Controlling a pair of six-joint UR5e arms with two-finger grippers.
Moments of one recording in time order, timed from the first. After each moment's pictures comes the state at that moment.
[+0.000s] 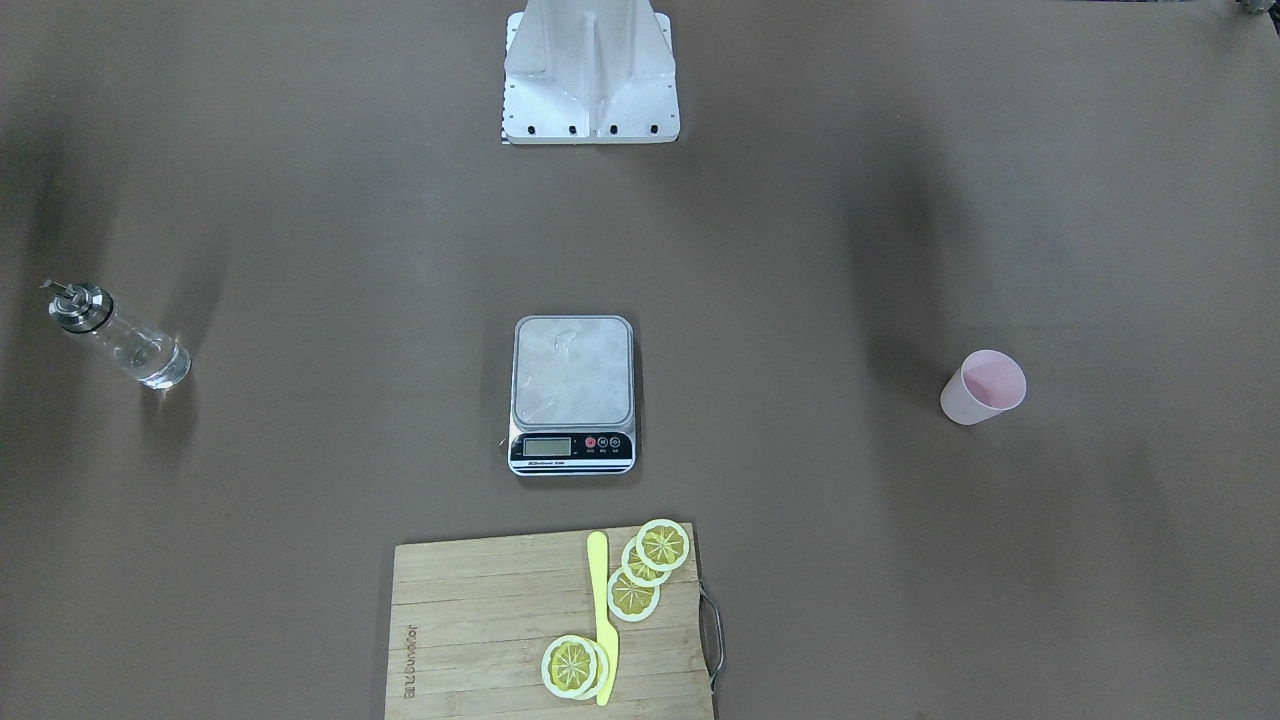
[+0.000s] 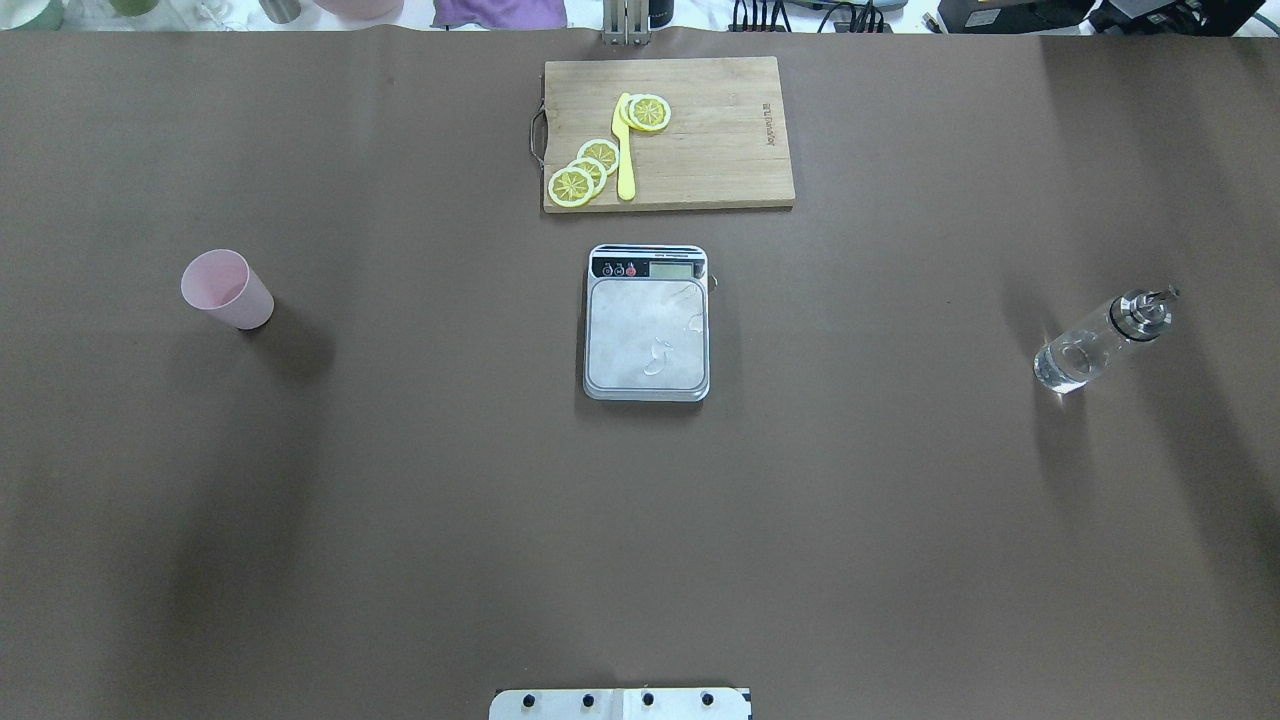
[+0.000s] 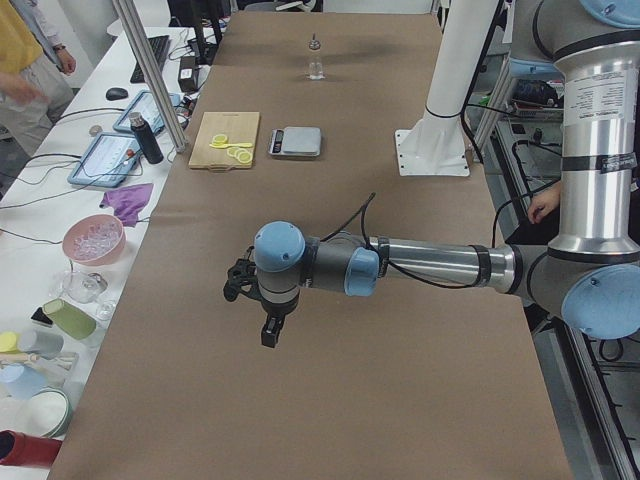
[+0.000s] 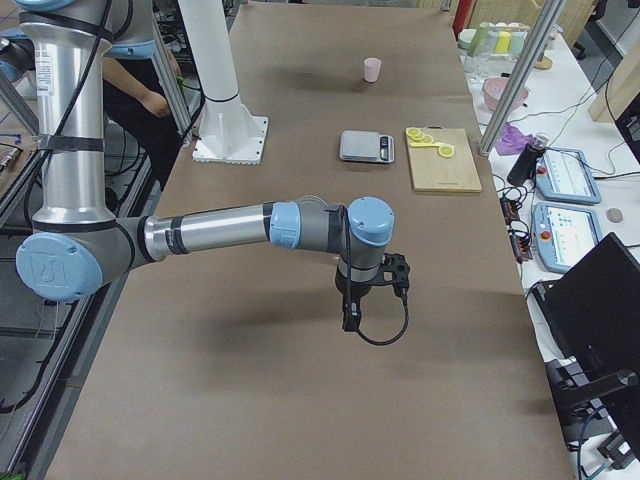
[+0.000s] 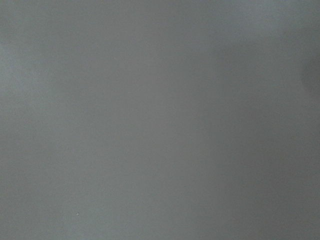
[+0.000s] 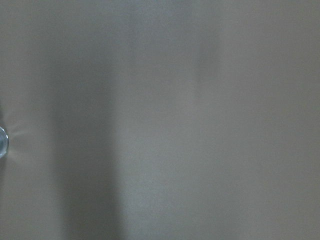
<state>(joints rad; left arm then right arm) -1.58 -1.49 -1.72 -1.65 -2.37 0.13 1.56 -1.61 1.80 -1.83 2.28 -0.10</state>
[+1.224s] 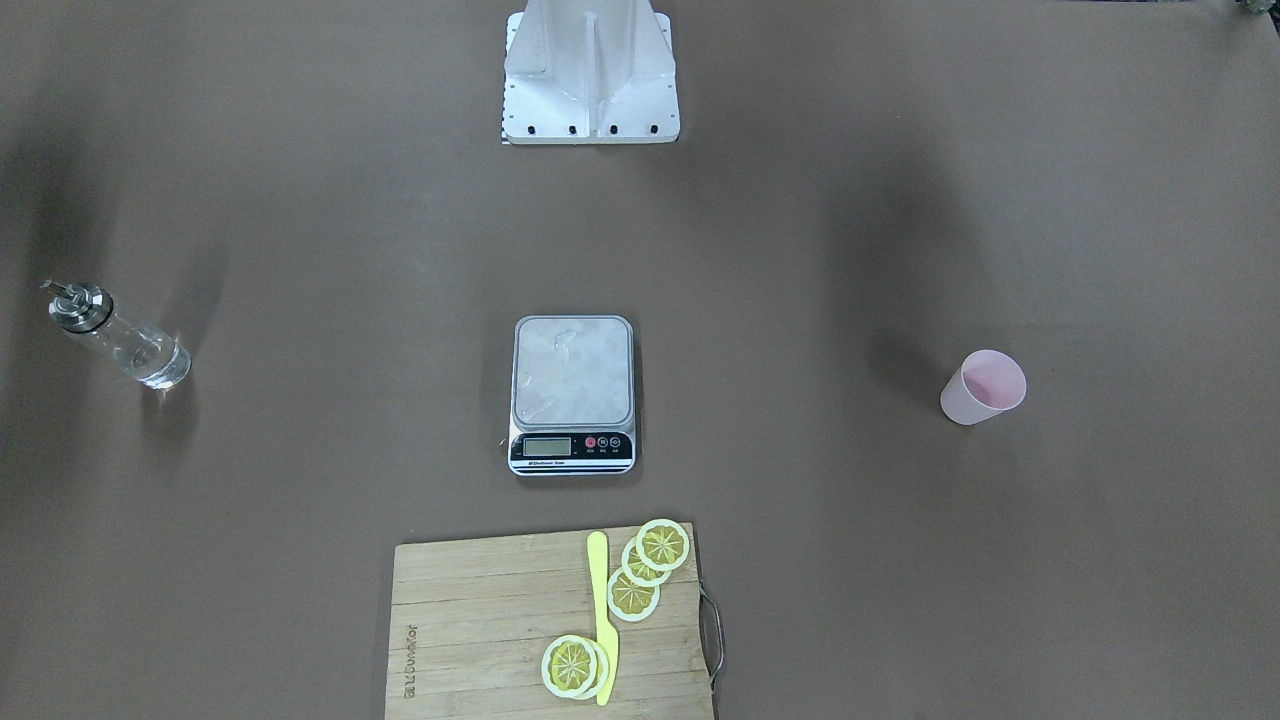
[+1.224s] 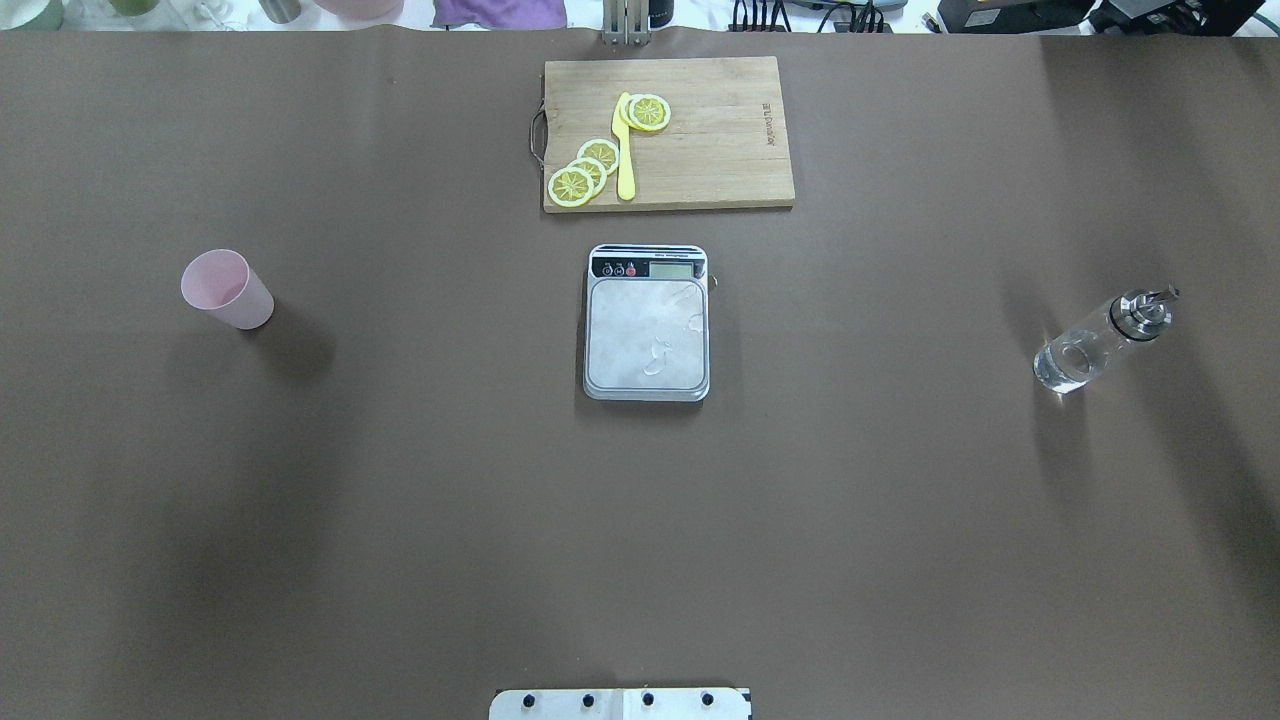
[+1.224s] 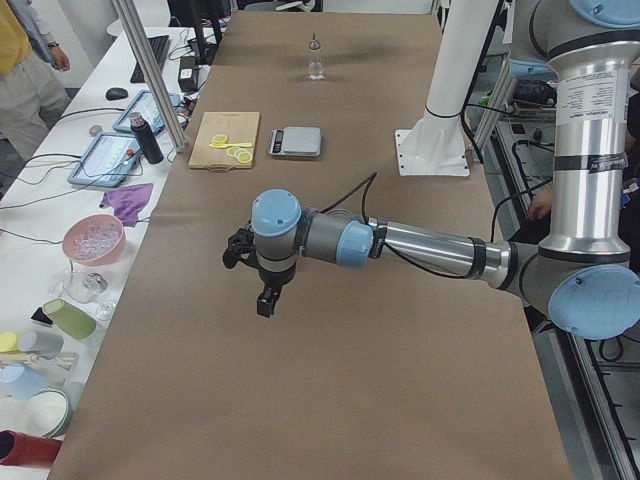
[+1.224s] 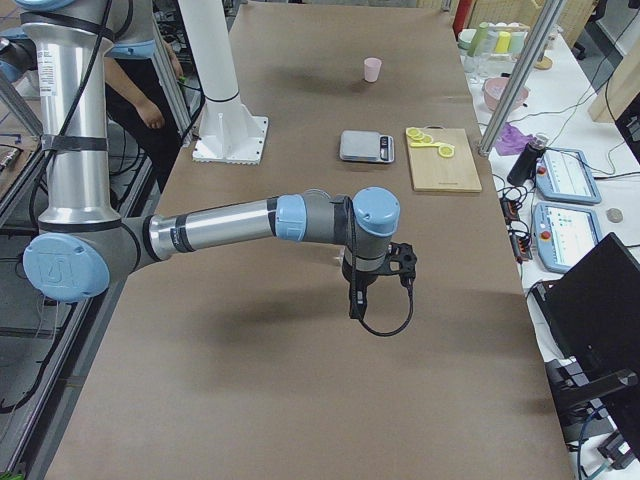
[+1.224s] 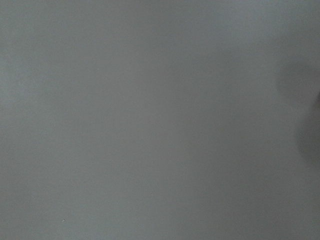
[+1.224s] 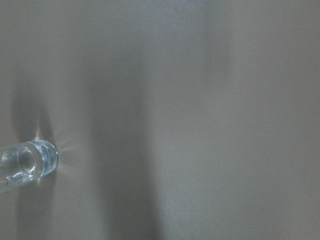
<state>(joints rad) -1.51 -1.53 -1.81 -1.60 -2.37 0.11 1.56 -1.59 1.81 -1.82 2.39 -0.04</state>
